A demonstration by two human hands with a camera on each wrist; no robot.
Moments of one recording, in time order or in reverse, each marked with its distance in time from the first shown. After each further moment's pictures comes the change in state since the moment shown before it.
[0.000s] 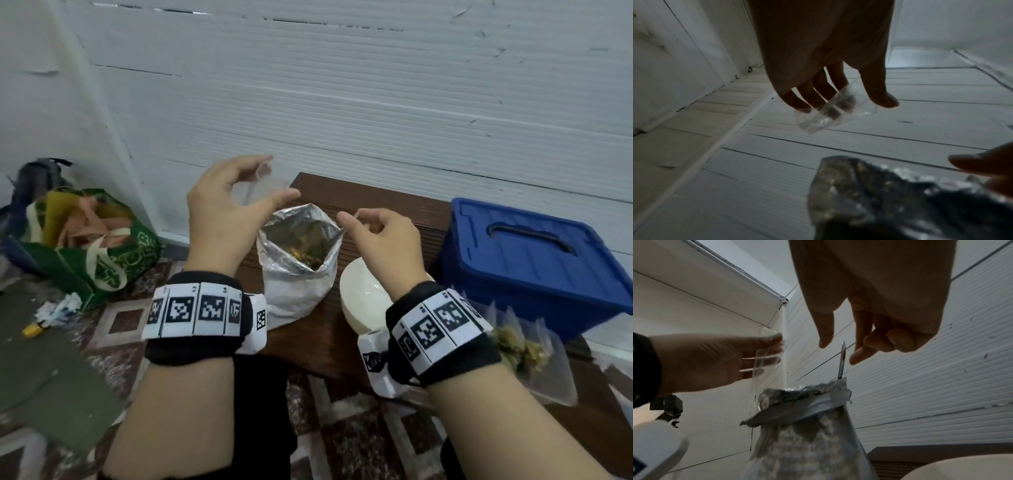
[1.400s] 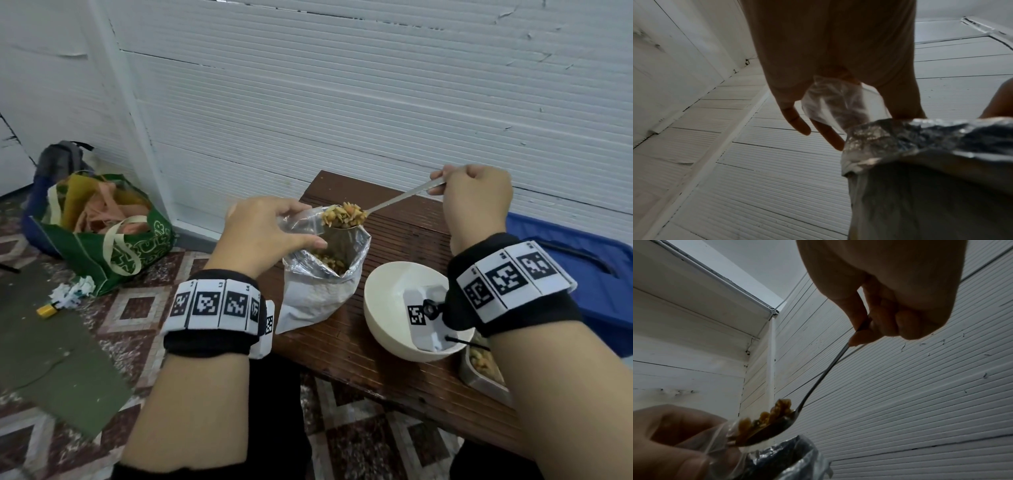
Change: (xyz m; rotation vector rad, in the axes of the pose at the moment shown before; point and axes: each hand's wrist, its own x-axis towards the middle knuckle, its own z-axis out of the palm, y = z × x) left_hand 0.003 -0.018 -0.010 0.338 -0.424 -0.166; right_hand 0.057 -0.024 -0.023 0.154 0.300 0.094
